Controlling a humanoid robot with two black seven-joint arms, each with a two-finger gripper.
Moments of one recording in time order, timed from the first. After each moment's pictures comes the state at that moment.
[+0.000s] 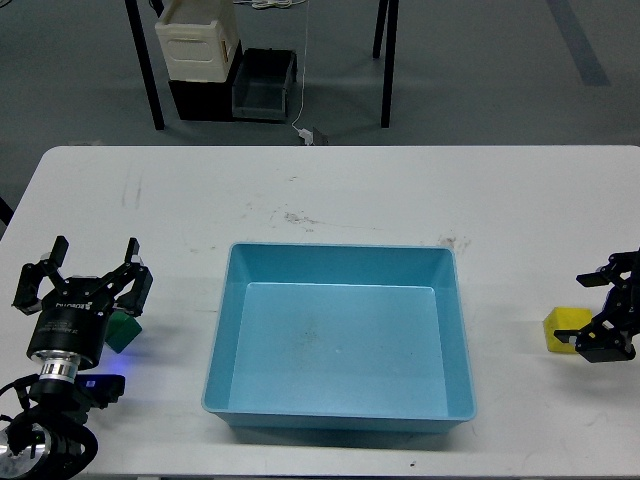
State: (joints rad) left arm 0.15 0.34 -1.12 -1.47 -0.49 -0.48 -0.34; right arm 1.04 -0.98 -0.08 1.36 -2.18 0.15 0.49
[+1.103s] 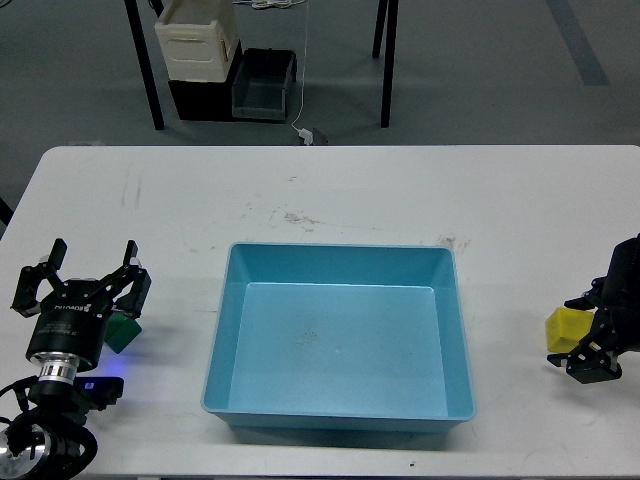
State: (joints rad) left arm 0.15 0.33 -1.13 -1.46 -0.49 -0.48 -0.34; right arm 1.06 -0.88 -0.20 1.27 -2.18 0.17 0.49
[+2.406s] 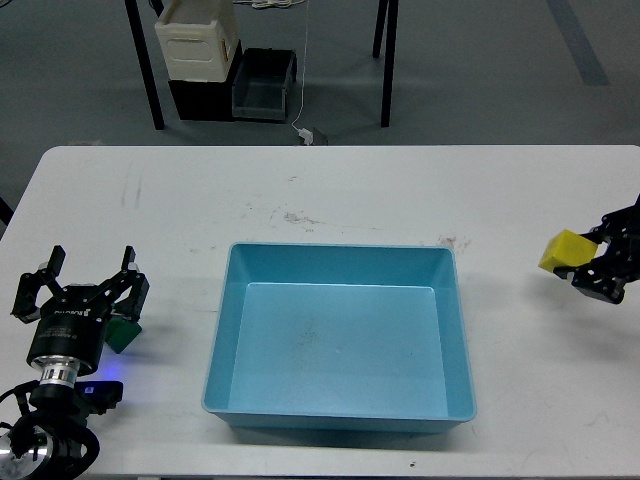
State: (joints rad) left arm 0.14 0.32 -1.13 -1.42 -0.49 -0.49 -0.34; right arm 1.29 -0.92 0.04 1.28 -2.08 0.16 0.49
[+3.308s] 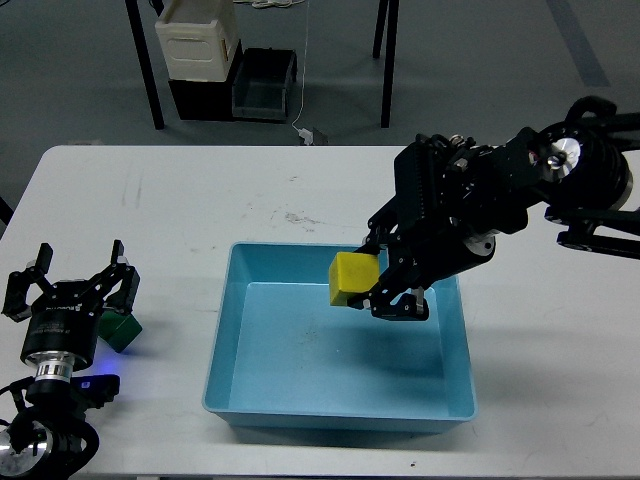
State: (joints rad) left arm 0.14 0.31 -1.15 -1.43 -0.50 -0.49 -0.38; right arm 1.59 -0.39 -0.35 1.44 -1.94 0.26 0.49
